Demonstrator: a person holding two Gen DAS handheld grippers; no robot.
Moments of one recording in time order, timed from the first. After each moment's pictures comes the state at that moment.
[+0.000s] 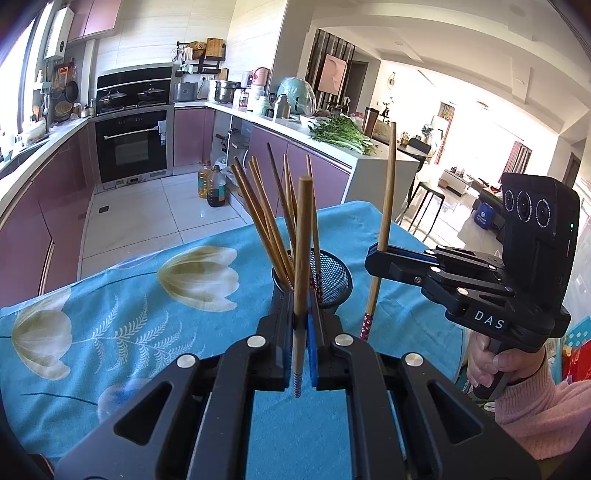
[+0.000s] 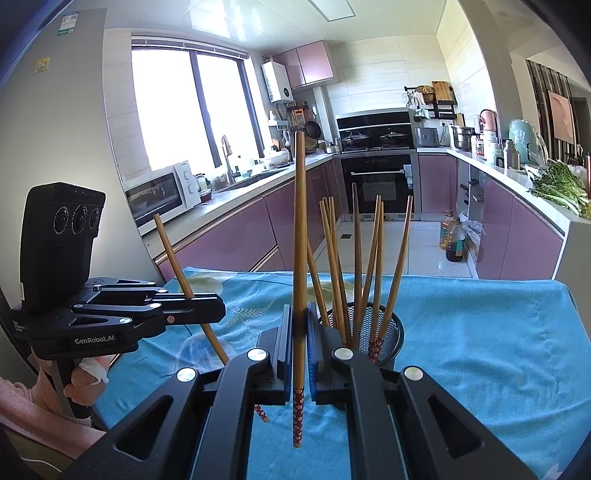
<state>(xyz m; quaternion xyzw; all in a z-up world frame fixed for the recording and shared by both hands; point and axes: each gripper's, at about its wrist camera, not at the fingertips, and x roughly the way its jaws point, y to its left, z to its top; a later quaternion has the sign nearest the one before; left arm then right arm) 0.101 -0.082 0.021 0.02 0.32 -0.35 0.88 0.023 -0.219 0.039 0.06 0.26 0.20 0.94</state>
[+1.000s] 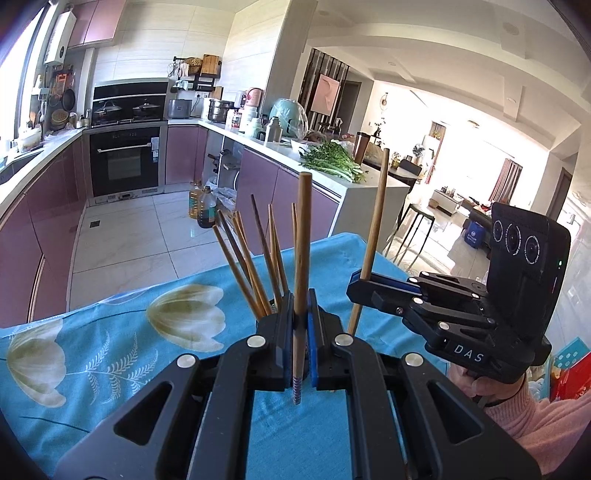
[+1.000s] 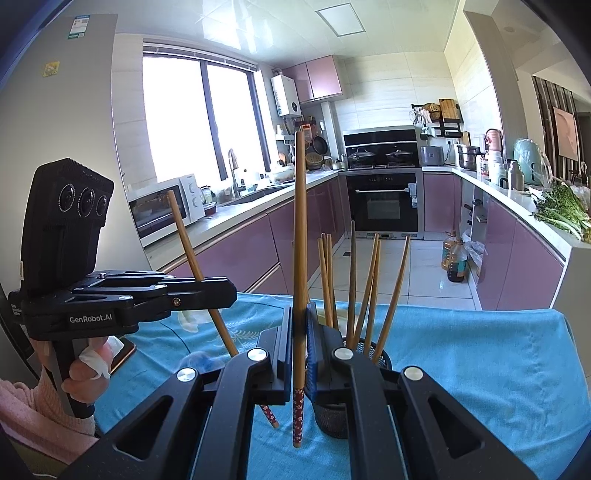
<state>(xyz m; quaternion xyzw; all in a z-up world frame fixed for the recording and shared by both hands) 0.115 -0.096 0.056 -0.01 0.29 -0.37 0.89 0.026 -0.226 0.056 0.05 0.22 0.21 0.95</state>
